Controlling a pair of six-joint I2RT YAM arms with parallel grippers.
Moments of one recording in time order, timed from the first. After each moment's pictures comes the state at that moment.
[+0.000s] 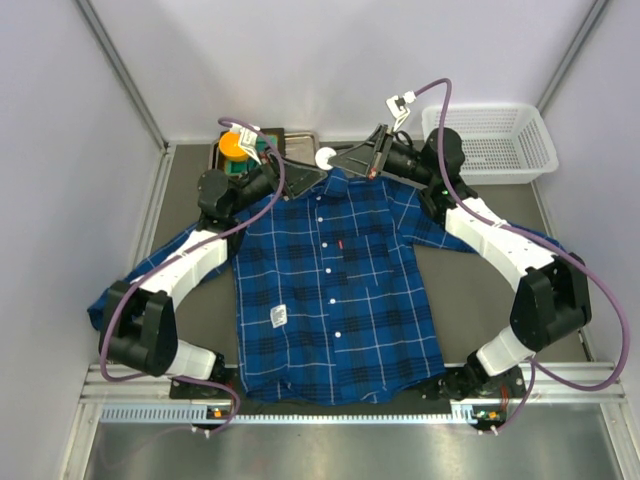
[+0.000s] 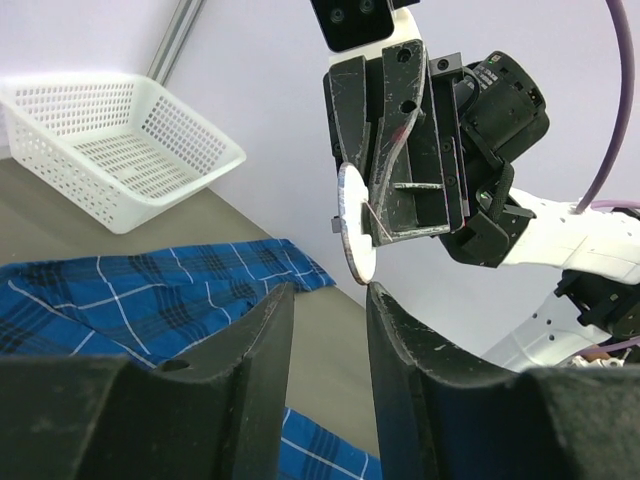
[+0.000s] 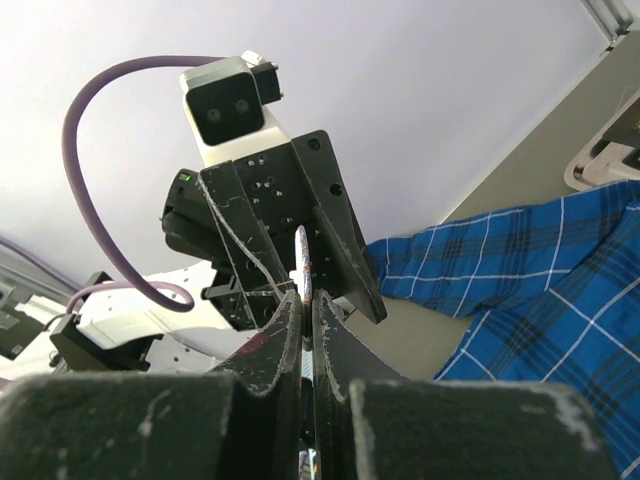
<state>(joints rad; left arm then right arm) -0.31 1.42 0.95 0.88 0.79 -0.93 0.46 1.55 1.27 0.51 -0.78 1.02</state>
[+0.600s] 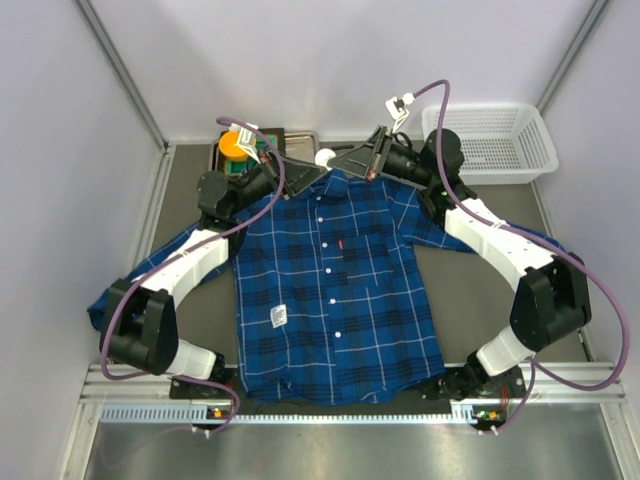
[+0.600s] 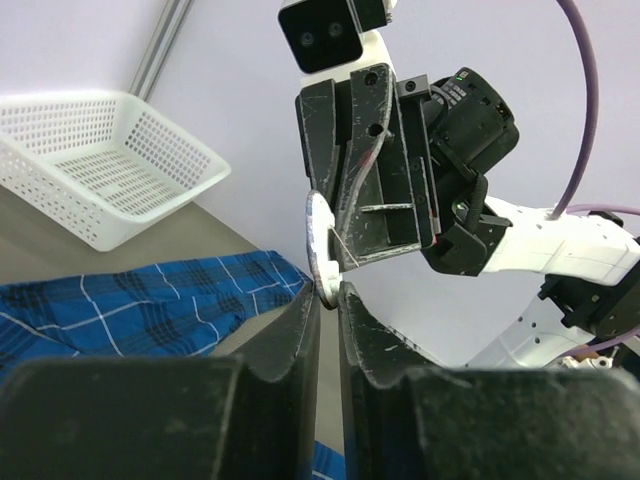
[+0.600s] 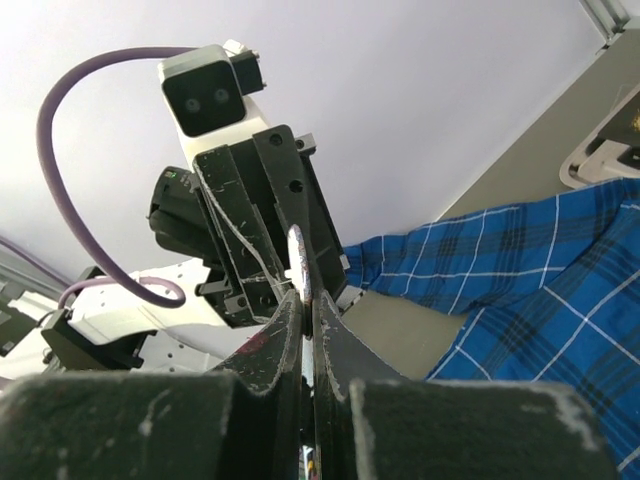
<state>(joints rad) -0.32 1.43 0.95 0.95 0.79 -0.96 0.47 1.55 1.27 0.51 -0.78 1.01</state>
